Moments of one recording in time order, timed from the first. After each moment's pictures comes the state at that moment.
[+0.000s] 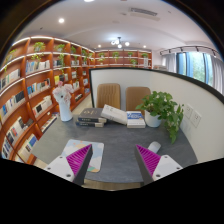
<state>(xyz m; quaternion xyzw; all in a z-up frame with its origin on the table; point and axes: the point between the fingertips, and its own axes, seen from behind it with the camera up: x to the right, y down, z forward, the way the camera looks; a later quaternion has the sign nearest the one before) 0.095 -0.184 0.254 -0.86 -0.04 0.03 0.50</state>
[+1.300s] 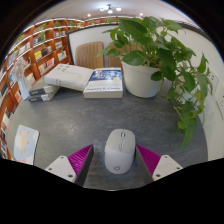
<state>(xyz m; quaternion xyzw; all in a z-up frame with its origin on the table) 0.278 0.024 -0.009 -0.94 -0.02 0.03 0.33</state>
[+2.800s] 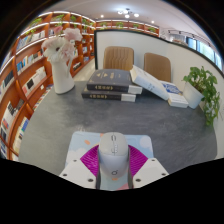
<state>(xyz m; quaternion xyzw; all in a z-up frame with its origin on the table) -0.100 -0.021 0.031 -0.93 -0.04 0.00 0.35</state>
